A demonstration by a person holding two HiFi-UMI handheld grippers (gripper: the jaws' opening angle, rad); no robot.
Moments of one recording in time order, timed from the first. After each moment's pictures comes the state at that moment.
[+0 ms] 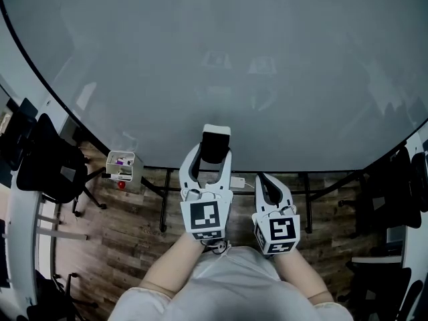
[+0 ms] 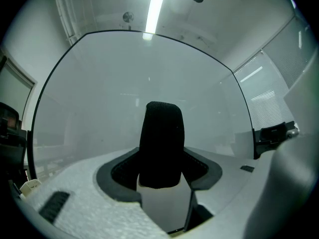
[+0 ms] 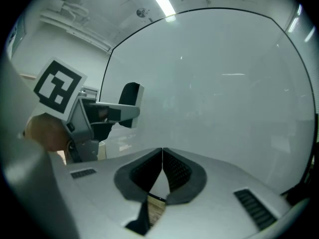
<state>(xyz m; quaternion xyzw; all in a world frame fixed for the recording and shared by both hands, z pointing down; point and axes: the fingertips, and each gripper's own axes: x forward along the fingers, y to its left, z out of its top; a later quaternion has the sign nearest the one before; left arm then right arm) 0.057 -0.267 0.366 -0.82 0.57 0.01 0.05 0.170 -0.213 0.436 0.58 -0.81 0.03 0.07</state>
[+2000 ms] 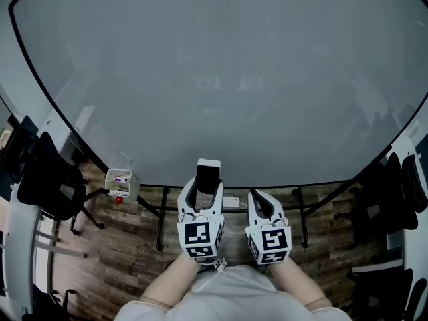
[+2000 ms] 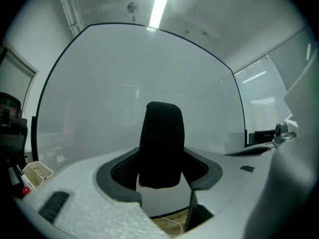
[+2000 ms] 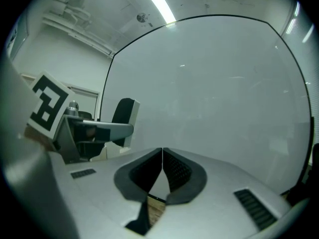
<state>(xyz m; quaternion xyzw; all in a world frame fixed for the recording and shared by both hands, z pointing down) 0.073 -0.232 0.399 -0.83 0.56 -0.01 -0.02 0.190 -0.193 0.423 0.59 -0.81 0.02 0.06</state>
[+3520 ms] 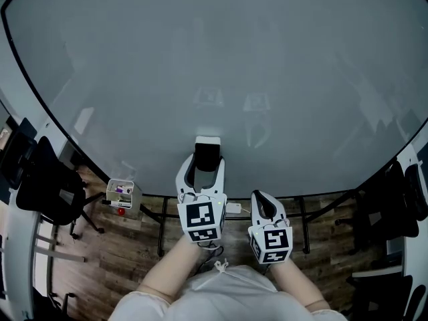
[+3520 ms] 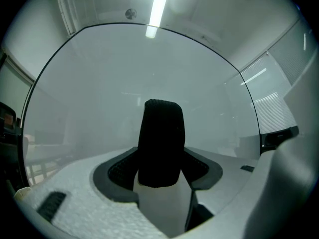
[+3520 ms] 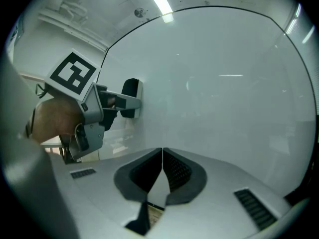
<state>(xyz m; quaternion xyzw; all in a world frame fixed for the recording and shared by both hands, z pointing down) 0.060 -0.315 0.335 -0.82 0.57 0.02 0.03 0.184 -0.240 0.430 0.60 -0.80 0.03 0.07</state>
